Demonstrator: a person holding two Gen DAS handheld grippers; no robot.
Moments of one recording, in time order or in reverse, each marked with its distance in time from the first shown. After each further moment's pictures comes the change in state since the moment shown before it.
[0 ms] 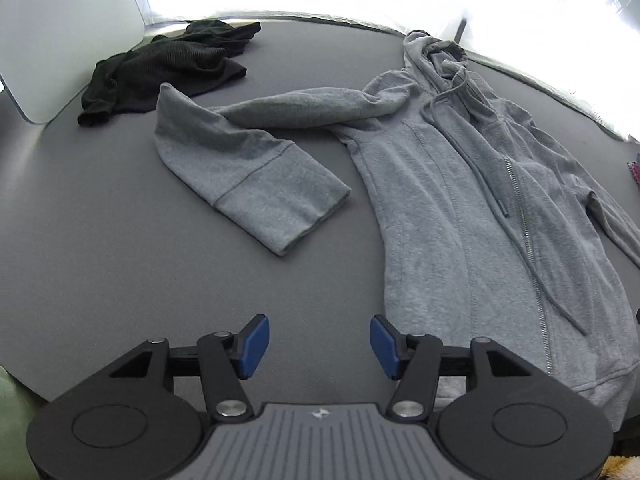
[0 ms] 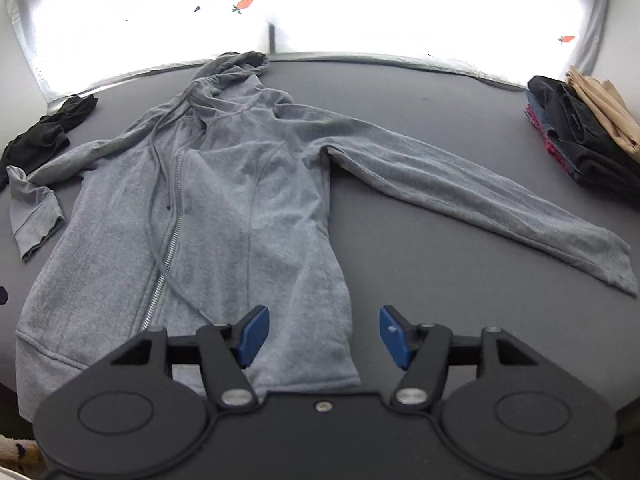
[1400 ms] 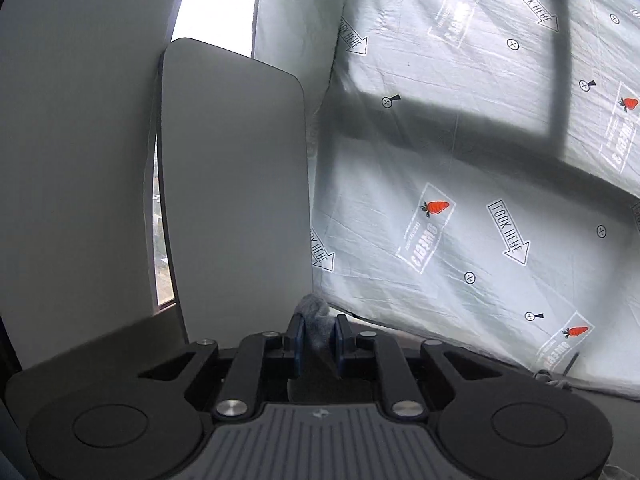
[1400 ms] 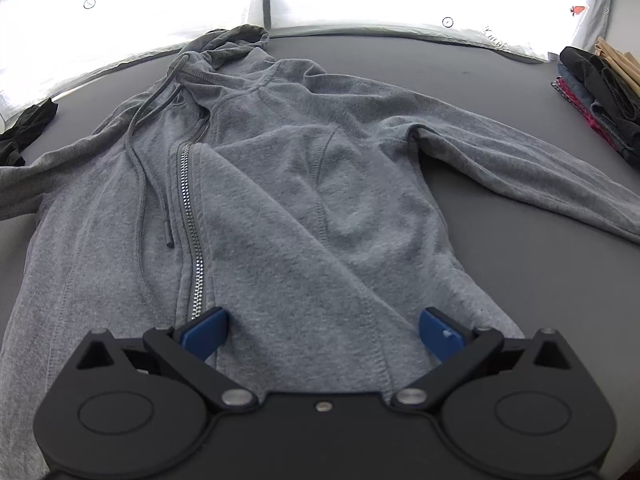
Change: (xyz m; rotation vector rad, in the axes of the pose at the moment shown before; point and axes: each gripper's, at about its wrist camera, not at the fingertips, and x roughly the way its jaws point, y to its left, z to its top) left arm -0.151 0.219 0.145 -0.313 -0.625 0.294; right arm 0.110 0.065 0.018 0.177 0.058 -0.115
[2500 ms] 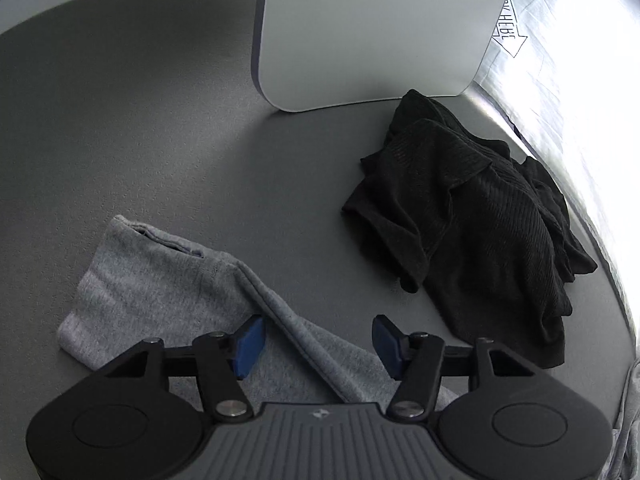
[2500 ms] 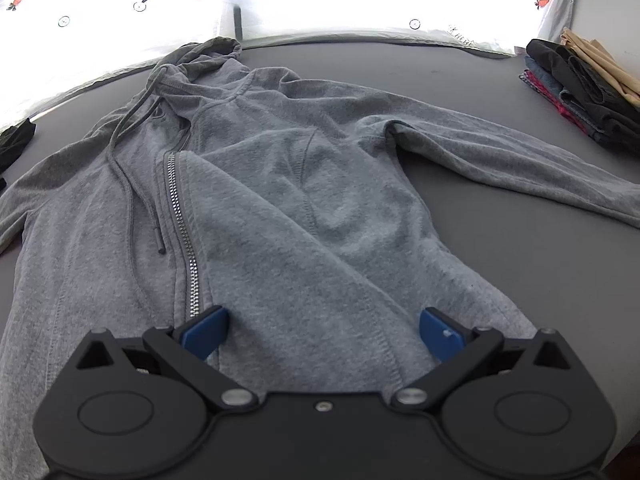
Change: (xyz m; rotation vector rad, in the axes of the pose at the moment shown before) left arm 0.217 0.041 -0.150 -0.495 0.615 0.121; right arm -0.005 0.010 -0.010 0.075 -0.034 -0.075
